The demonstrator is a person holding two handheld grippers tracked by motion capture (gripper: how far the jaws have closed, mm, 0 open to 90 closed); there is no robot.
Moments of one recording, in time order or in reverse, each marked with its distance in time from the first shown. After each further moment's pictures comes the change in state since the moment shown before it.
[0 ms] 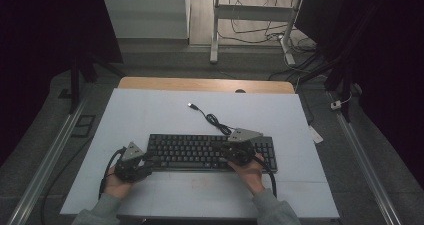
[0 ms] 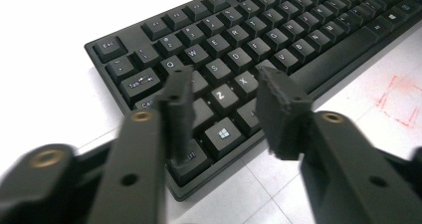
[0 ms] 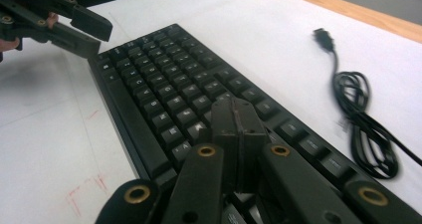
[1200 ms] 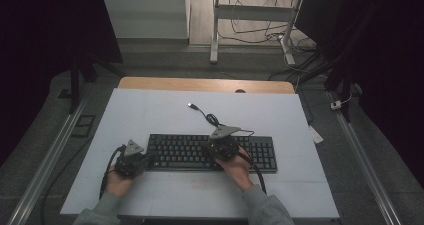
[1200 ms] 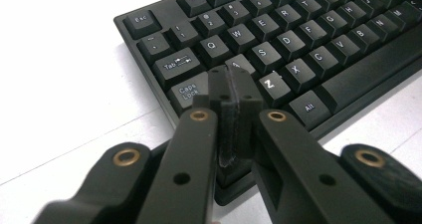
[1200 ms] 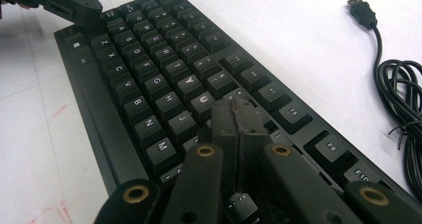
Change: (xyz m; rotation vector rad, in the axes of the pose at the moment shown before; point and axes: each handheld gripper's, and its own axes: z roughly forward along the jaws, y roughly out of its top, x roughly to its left) left arm 0.014 -0.005 0.016 0.051 0.065 -0.046; right arm 0.002 0.006 0.049 0.140 -0.008 -0.026
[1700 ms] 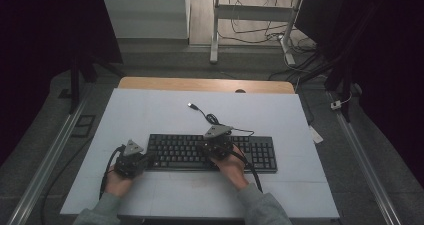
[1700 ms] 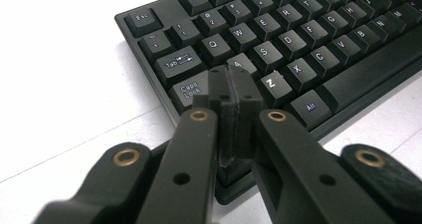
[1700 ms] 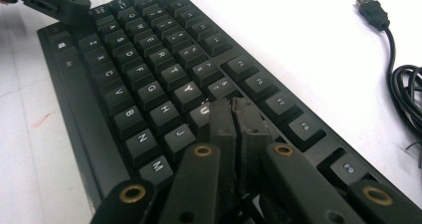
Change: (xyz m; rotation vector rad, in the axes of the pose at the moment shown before) left arm 0.001 -0.001 0.000 -0.001 -0.007 -0.007; right arm 0.005 0.006 0.017 0.033 -0.029 -0.012
